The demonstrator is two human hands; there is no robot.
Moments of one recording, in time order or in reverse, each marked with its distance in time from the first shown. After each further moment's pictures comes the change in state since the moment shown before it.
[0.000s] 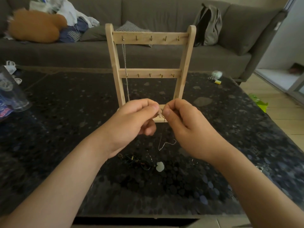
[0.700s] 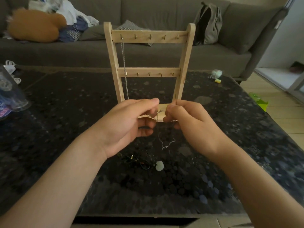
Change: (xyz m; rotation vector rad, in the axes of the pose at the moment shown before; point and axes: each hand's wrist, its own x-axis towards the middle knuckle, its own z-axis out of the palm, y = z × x) left_hand 0.000 0.015 0.003 -0.318 -0.030 -0.177; right_hand -0.002 -0.013 -0.008 0.219 0.005 0.175
